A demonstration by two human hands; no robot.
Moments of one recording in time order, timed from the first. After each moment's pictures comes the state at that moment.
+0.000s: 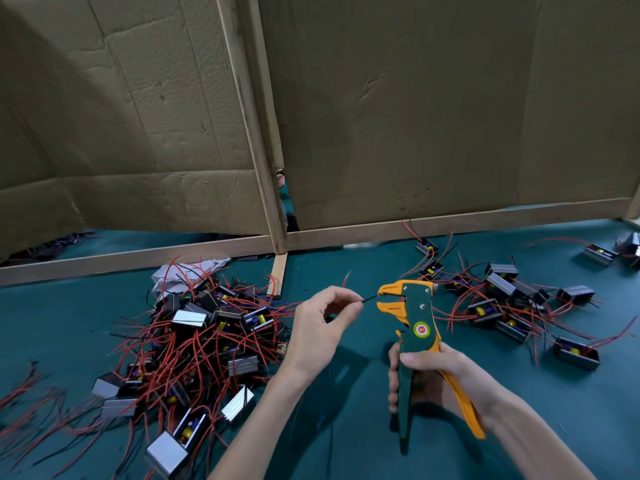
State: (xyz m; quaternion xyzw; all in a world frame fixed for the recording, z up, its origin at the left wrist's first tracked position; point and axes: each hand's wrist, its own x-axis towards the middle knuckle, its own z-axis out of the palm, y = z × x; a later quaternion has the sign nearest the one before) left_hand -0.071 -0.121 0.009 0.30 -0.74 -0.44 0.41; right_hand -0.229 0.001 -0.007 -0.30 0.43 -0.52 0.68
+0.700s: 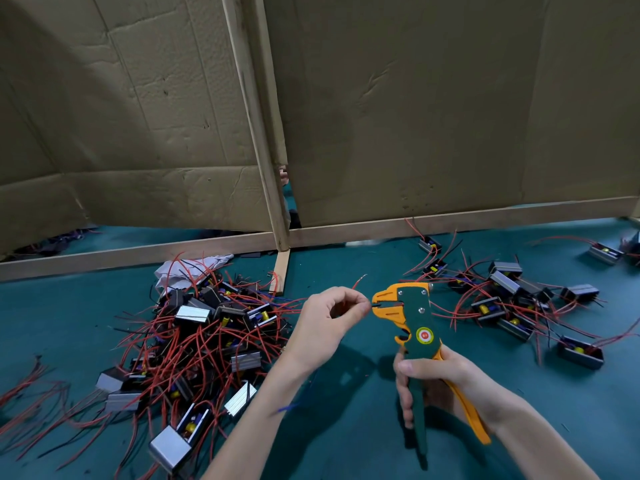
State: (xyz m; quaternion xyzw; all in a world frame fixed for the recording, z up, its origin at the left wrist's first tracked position) left_hand -0.069 -0.124 0.014 0.28 -0.76 -0.47 0.35; right_hand -0.226 0.004 -0.009 -0.37 0.44 -0.48 0.66
